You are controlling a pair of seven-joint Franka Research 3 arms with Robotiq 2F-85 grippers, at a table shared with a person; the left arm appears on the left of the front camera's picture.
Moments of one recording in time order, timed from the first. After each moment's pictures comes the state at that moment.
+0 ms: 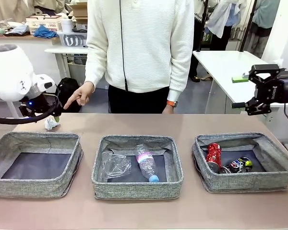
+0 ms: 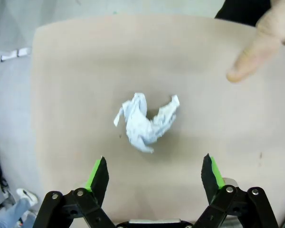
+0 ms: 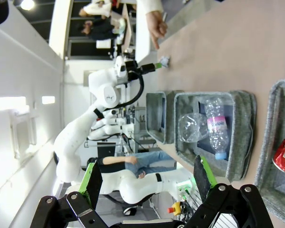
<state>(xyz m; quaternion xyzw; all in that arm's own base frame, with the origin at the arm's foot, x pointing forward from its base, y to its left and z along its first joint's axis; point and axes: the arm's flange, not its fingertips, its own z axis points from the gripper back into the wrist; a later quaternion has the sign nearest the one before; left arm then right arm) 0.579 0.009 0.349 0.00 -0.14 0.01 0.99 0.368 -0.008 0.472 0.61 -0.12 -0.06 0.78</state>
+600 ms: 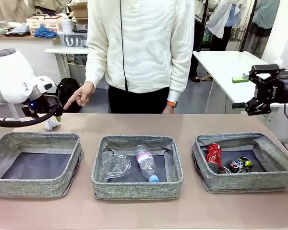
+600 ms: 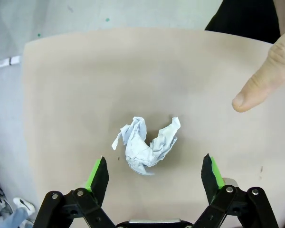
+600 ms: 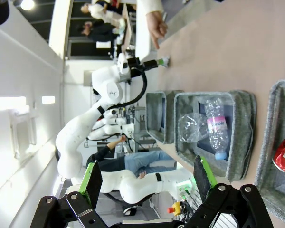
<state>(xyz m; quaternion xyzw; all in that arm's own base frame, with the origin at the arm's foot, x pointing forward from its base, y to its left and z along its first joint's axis) 0.592 0.016 0.338 -0.02 -0.15 0.00 0.99 0.368 -0.008 0.472 0.61 -0.12 -0.06 0.78</state>
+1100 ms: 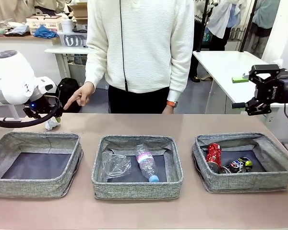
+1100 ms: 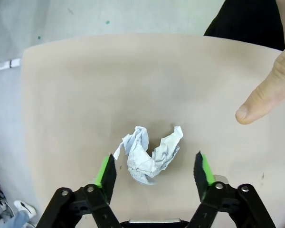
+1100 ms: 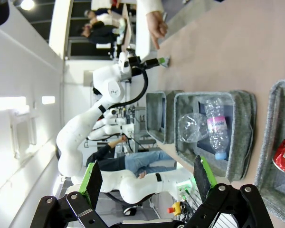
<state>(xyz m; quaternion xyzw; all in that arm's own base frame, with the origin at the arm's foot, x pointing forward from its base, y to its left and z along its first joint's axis) 0.599 0.018 0.334 -0.02 -0.16 0.00 0.99 0.368 -0.008 0.472 0.61 -0.12 -0.06 0.78</state>
